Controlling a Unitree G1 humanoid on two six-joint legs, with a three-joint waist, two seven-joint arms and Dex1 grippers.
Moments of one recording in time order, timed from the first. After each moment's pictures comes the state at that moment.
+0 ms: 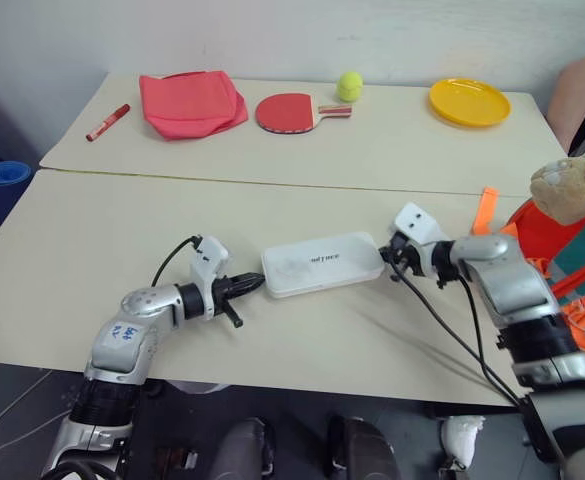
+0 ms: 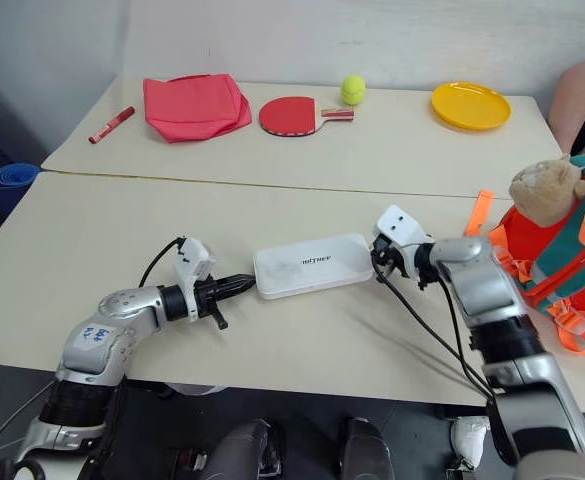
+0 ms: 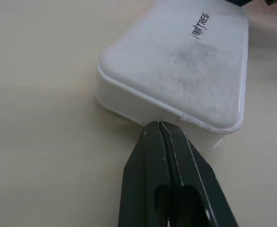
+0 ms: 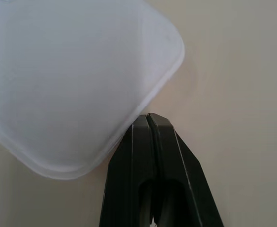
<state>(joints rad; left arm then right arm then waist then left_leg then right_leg) -0.30 0.48 -0.02 -0.11 -0.36 0.59 -0.74 -0.59 -0.65 0.13 0.06 0.08 0.67 0.91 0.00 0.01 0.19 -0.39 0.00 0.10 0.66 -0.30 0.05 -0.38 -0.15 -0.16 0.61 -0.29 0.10</state>
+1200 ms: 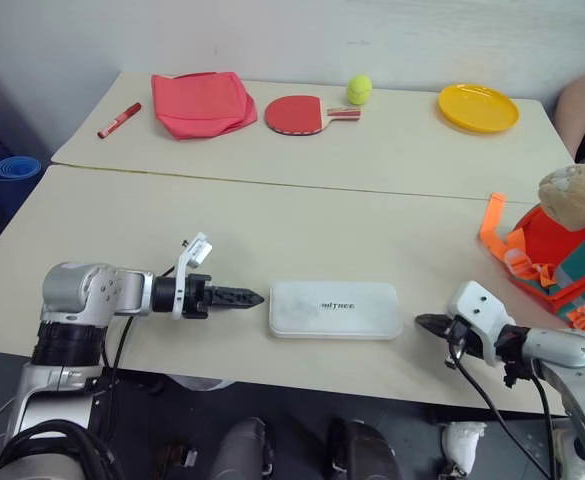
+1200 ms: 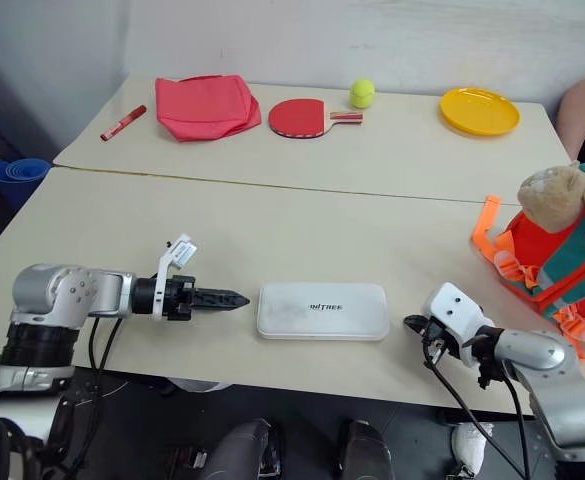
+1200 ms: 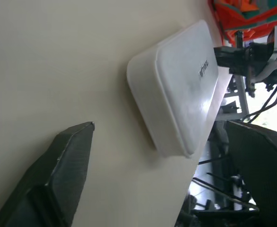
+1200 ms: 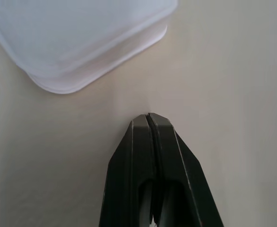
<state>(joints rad) -0.67 0.60 0.04 0.19 -0.70 1.52 -0.83 0.04 -0.80 -0.11 -0.34 0.19 0.45 0.85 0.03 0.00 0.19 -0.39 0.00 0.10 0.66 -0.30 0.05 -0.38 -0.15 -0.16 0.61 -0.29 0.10</state>
